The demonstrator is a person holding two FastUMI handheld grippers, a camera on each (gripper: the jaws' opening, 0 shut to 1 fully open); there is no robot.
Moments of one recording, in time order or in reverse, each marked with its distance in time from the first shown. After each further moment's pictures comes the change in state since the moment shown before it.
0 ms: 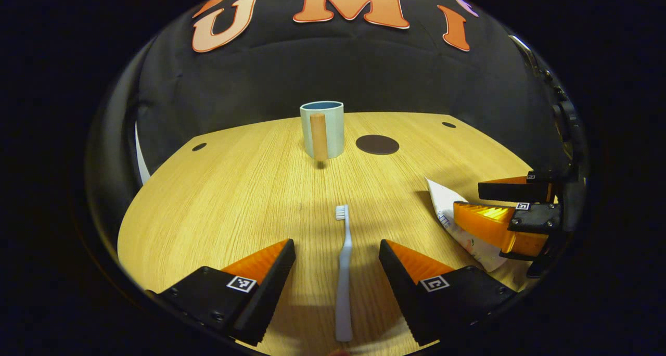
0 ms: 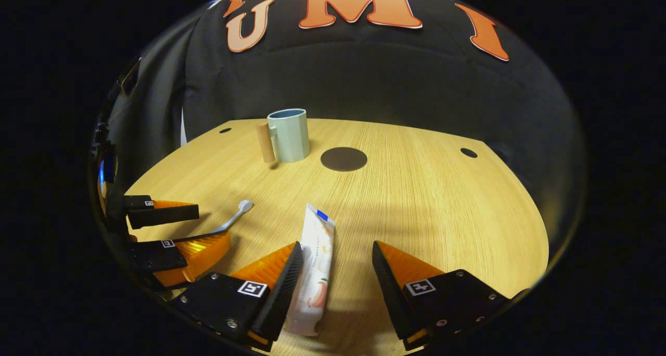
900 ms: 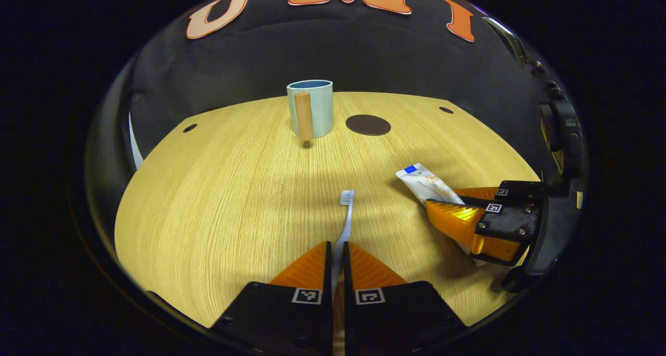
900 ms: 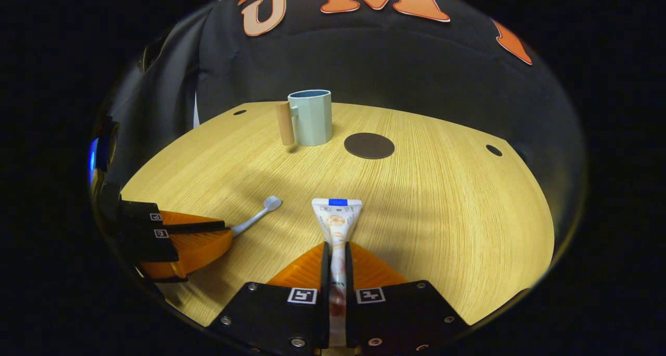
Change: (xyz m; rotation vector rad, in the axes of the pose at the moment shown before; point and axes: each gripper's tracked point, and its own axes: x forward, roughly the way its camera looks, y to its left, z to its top) left arm -0.012 -0.023 -0.005 -0.041 0.123 -0.029; right arm 0.015 0.023 -0.003 -0.087 0.043 0.053
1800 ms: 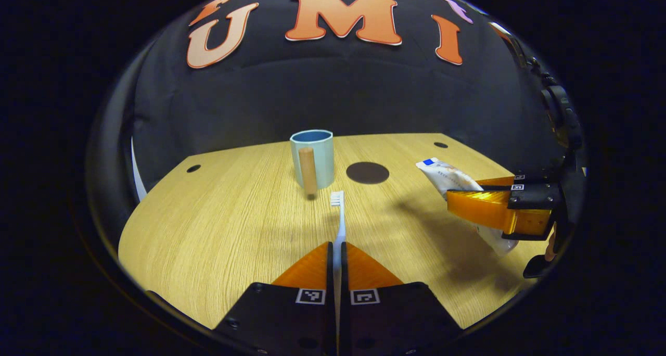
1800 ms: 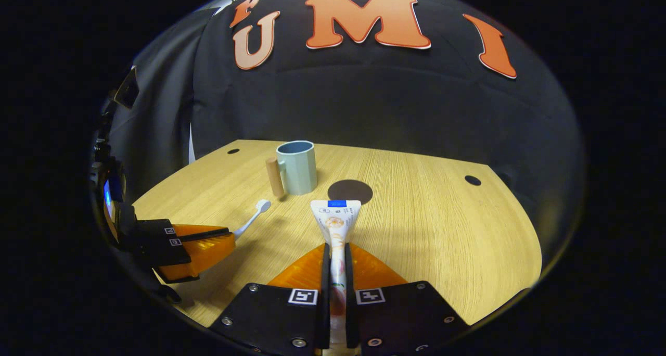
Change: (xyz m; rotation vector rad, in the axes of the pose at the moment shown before) left arm -0.011 0.010 0.079 0.044 -0.304 -0.006; right arm -0.033 -0.026 0.076 0.046 -0.224 -0.041
